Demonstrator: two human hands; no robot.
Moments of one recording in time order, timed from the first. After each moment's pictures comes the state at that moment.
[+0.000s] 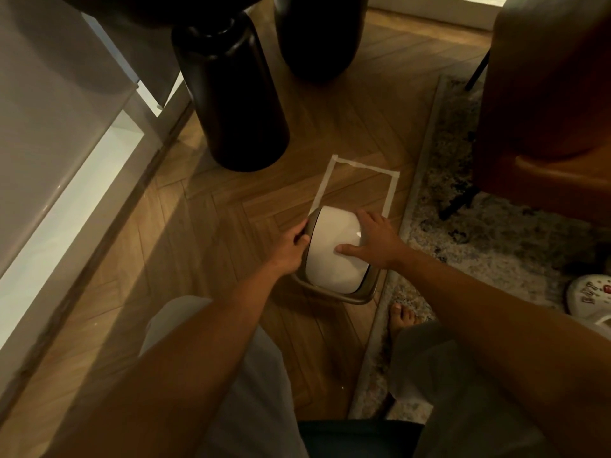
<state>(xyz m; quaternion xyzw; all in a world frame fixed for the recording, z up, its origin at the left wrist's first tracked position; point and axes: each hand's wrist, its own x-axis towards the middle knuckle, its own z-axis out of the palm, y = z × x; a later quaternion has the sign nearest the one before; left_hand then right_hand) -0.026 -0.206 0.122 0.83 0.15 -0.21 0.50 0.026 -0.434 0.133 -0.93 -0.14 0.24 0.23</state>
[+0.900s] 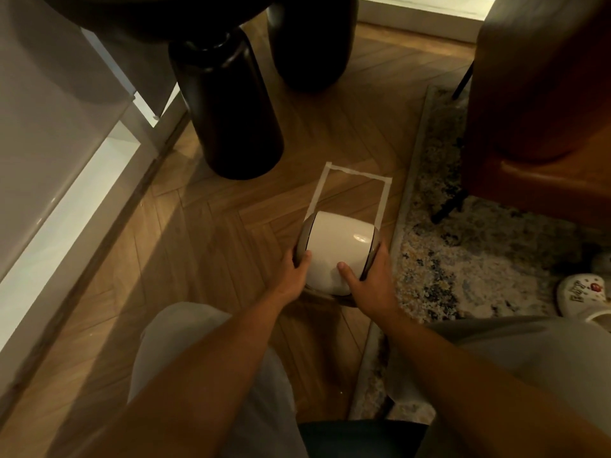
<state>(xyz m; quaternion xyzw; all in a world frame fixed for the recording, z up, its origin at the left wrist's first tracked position) -0.067 -0.223 0.099 0.79 0.21 -0.19 0.55 -0.074 -0.423 0.113 -0.86 0.09 0.07 0.49</state>
